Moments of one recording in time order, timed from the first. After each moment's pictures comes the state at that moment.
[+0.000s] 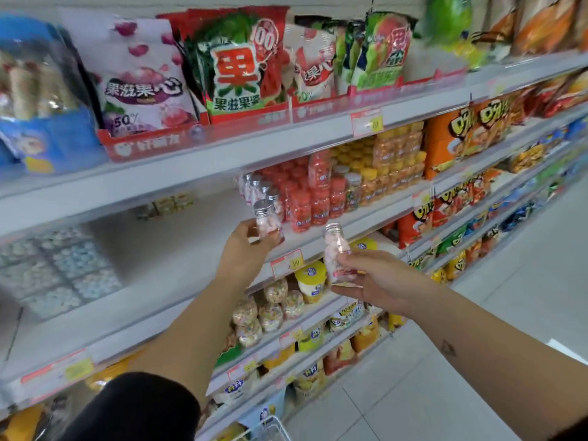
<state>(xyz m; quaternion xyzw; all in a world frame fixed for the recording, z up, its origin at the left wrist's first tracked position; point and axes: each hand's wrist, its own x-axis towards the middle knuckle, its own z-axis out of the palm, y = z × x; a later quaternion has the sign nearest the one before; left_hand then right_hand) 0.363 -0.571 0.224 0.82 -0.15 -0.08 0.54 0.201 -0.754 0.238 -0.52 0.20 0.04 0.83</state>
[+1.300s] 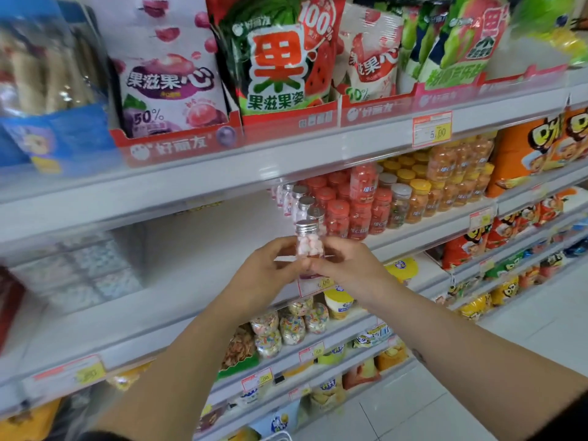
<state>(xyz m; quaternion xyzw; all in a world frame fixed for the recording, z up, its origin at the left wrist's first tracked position) 0.359 -0.552 0.237 0.76 -0.26 -0.18 0.56 0.298 -0.720 0.236 -0.78 0.05 -0.06 0.62</state>
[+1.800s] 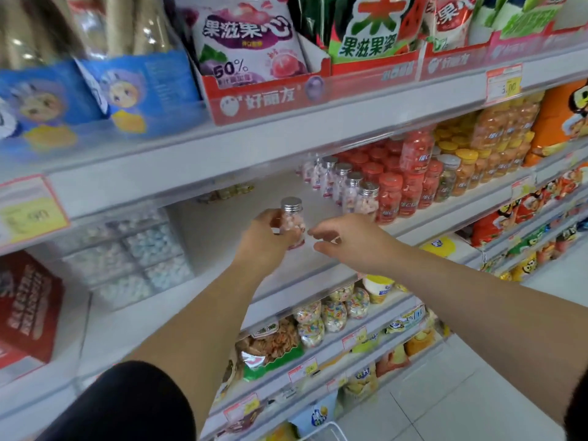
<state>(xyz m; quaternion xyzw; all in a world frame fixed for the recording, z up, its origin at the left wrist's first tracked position) 0.440 -0.492 0.212 0.85 -0.18 -0.06 0.49 0.348 -0.650 0.235 -0.96 -0.01 -0.03 0.27</state>
